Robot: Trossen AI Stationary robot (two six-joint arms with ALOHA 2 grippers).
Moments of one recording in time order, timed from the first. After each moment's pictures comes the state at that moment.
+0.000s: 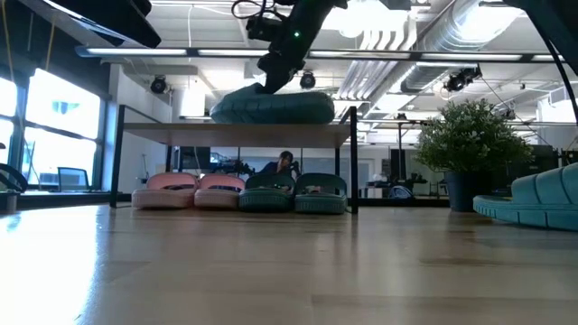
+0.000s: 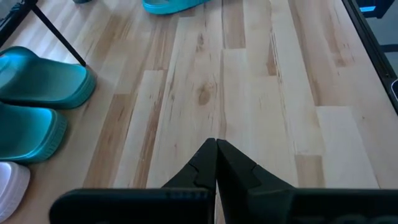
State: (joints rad) left arm -0.58 1.37 0.87 -0.36 -0.65 -0.45; right arm -0.19 2.03 1.93 -0.67 0.54 -0.39
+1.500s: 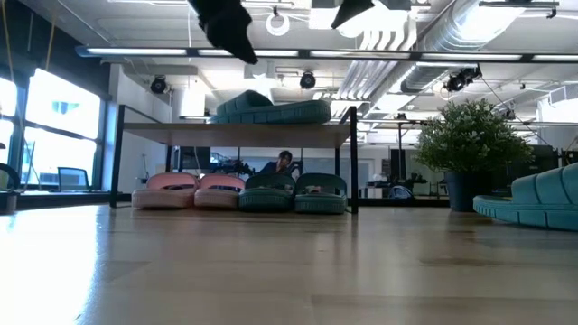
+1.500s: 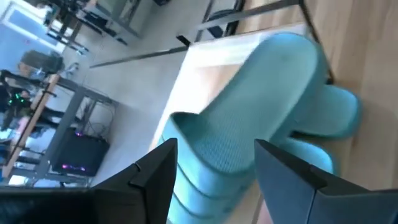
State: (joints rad) left arm 0.05 1.44 1.23 -0.59 -0.82 0.19; right arm -0.08 1.47 1.60 -0.81 0.53 -0.37
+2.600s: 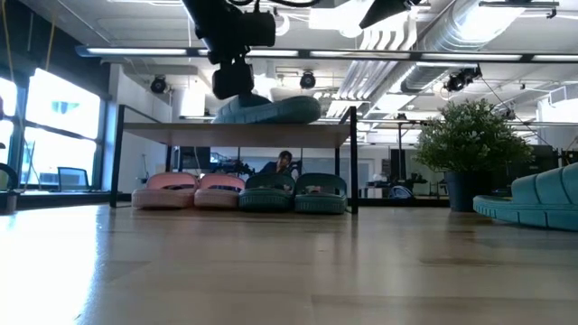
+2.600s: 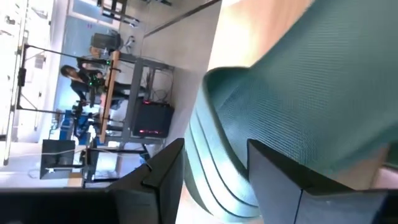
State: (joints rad) left arm 0.16 1.59 1.23 -0.58 -1.04 0.36; right arm -0.06 1.20 1.27 -0.62 0.55 -0.27
